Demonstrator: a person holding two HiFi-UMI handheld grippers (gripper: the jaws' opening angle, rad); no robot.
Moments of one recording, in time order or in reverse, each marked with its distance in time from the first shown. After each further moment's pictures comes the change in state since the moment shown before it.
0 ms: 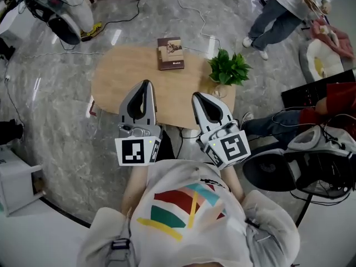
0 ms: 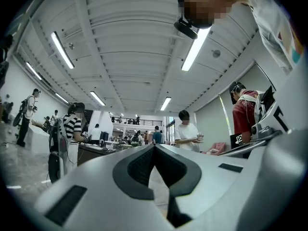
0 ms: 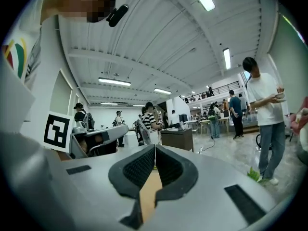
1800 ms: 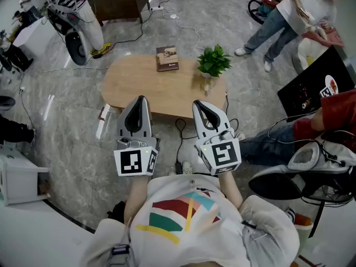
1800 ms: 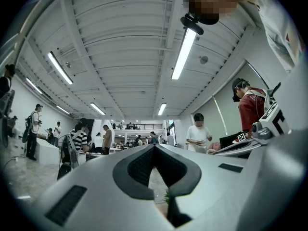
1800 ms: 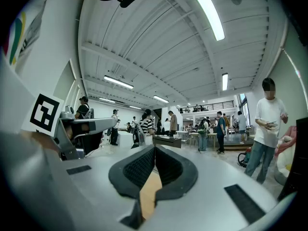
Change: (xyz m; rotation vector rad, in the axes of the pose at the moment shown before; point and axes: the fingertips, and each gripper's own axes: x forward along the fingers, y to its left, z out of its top) left arm -0.210 -0.122 0.110 0.073 -0.040 0.022; right arm -0.222 0.109 0.051 -0.153 -0.056 -0.137
